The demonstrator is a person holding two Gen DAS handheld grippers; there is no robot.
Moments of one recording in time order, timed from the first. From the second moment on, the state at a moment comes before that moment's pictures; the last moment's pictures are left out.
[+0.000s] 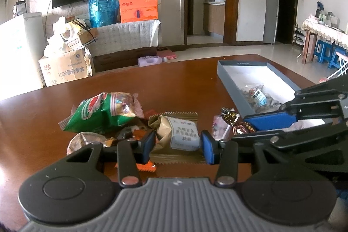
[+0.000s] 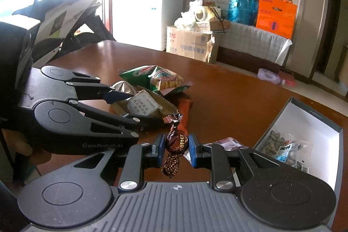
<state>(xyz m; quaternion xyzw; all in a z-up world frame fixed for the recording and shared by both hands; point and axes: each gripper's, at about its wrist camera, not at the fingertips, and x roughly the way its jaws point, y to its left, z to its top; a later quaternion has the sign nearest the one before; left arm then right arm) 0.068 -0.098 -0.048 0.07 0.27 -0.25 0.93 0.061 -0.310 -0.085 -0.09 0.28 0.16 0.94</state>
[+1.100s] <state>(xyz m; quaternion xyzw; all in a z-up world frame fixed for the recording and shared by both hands) 0.083 -0.224 -0.043 0.06 0.25 -0.32 0.91 0.047 -0.422 -0.072 -0.01 0.26 0.03 0.97</state>
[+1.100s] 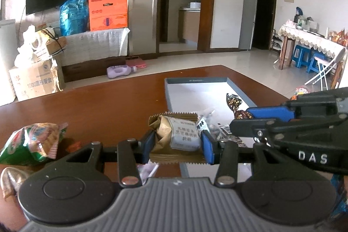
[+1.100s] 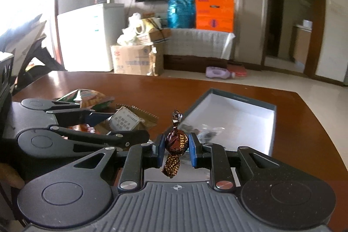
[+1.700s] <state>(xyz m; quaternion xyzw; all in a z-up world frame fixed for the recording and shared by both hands) 0.088 -0.260 -0.060 0.06 0.26 -0.33 0.90 0.071 -0.450 -0.095 0.03 0.27 -0.01 0.96</state>
